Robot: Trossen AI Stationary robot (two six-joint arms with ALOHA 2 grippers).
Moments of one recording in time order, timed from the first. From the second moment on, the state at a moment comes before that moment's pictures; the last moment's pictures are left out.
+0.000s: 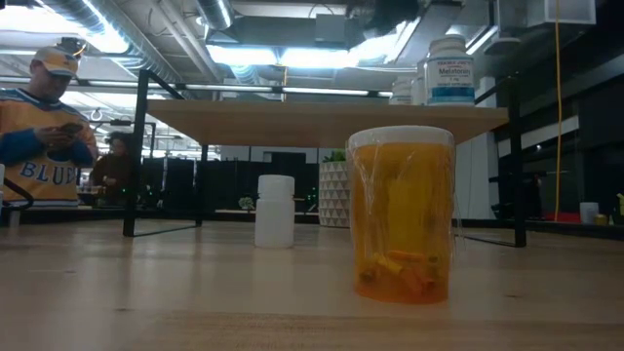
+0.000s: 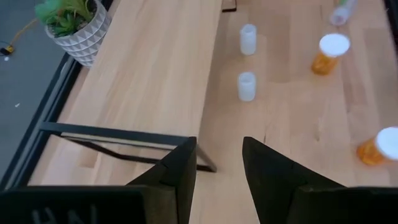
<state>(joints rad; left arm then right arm) -0.81 1.10 1.24 -1.28 -0.74 -0.78 -0.11 1.68 2.00 -1.38 -0.02 0.08</state>
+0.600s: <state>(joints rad) -0.20 1.26 1.24 -0.59 -0.43 -0.22 0.37 1.43 2.14 -1.57 0.34 0.59</state>
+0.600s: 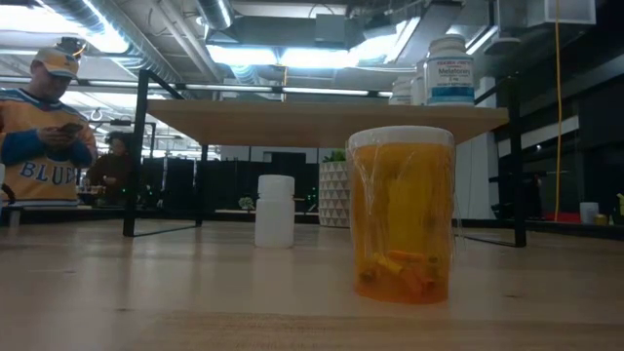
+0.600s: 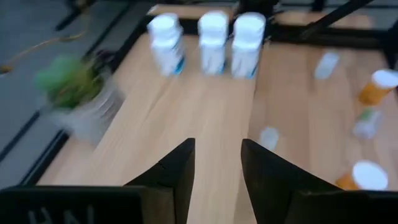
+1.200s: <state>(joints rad) 0.33 1.65 1.32 -0.07 0.02 -0.18 0.51 1.41 2.01 -1.57 0.37 0.55</state>
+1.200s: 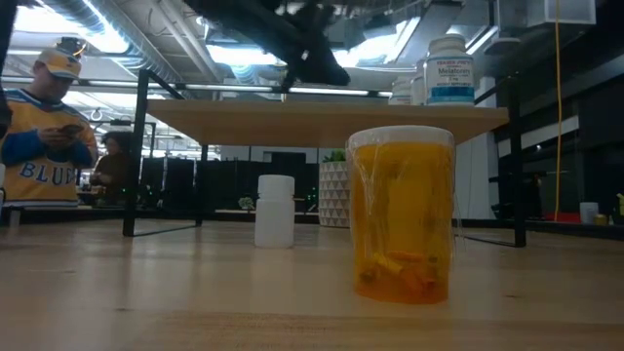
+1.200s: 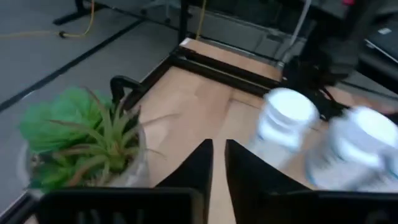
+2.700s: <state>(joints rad) 0.25 1.93 1.57 -0.18 0.00 -0.12 0.51 1.41 1.93 -1.57 0.35 0.55</state>
